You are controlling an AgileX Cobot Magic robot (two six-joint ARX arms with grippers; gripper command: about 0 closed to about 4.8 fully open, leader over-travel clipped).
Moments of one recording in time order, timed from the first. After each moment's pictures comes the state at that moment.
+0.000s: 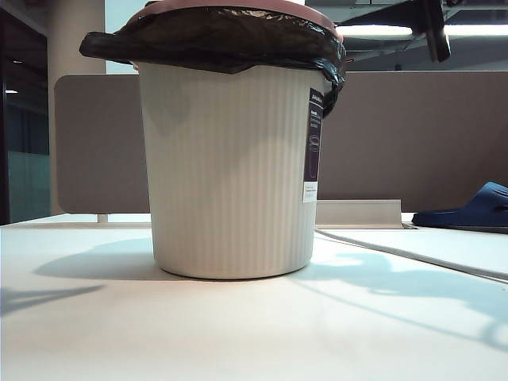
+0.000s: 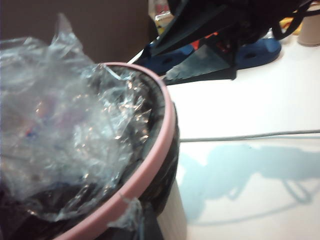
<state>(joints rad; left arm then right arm) -0.68 0.87 0.92 -0.28 0.22 0.36 0.29 1.18 0.88 0.15 -0.74 1.13</state>
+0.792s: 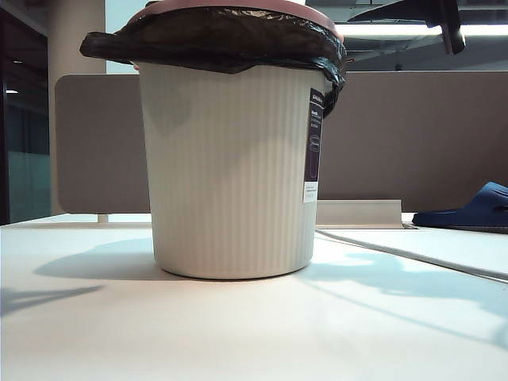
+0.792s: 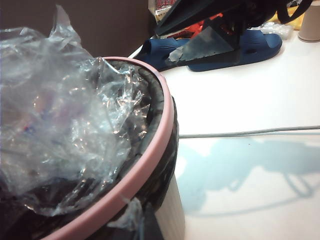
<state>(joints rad) -0.68 0.87 0.92 -0.30 0.22 0.36 0.26 1.15 0.89 0.11 -0.72 1.09</state>
